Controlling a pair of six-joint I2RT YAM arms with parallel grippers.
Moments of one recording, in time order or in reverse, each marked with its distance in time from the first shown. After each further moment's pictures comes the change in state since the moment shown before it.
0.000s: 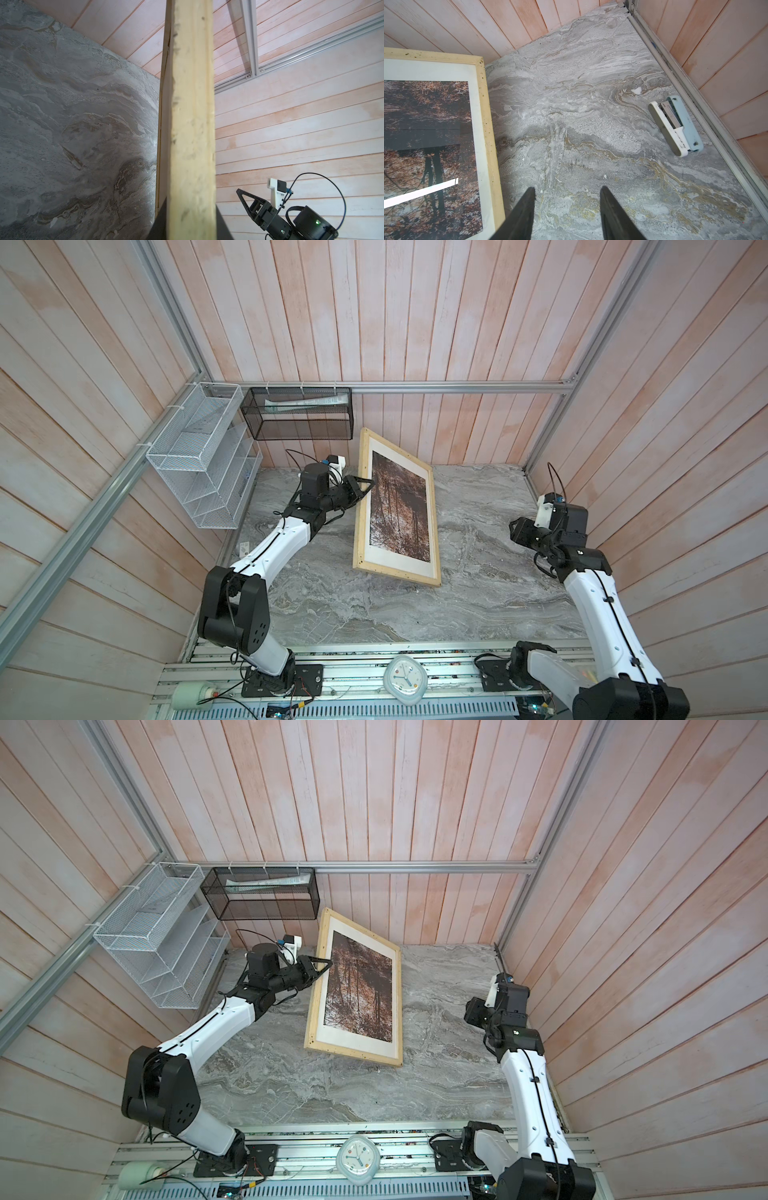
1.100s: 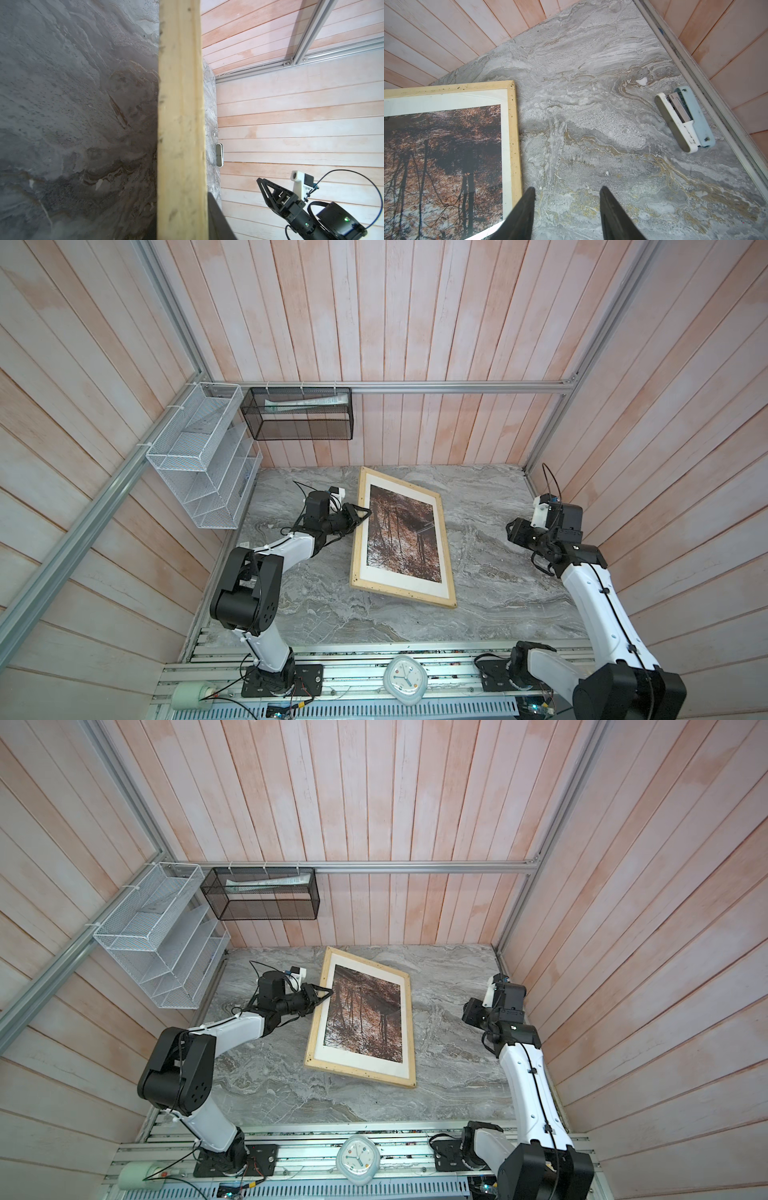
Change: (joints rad) left arm 0.044 0.138 -0.253 0.239 0.087 -0.043; right arm 0.000 0.055 -0.001 0.003 -0.018 0.000
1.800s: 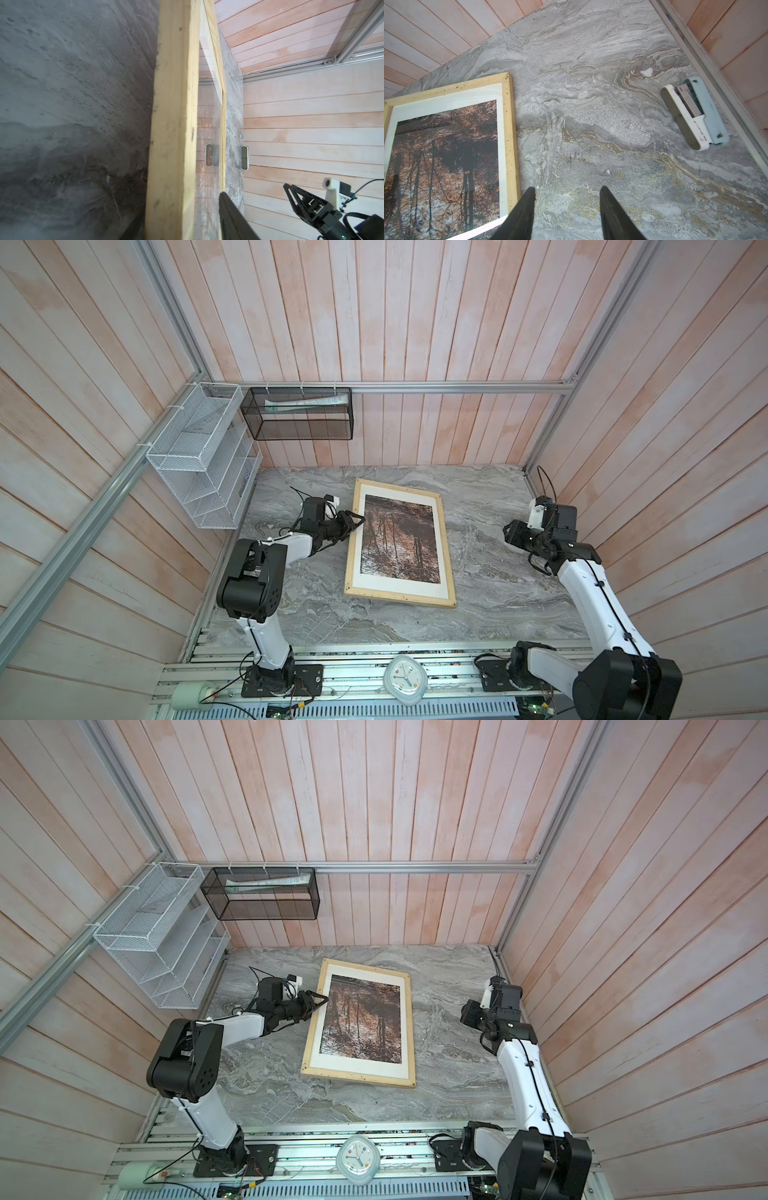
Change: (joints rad) left arm 0.059 0.083 -0.010 -0.072 -0.016 0.136; right arm 0.000 0.047 -0.026 0.028 -0.018 0.000
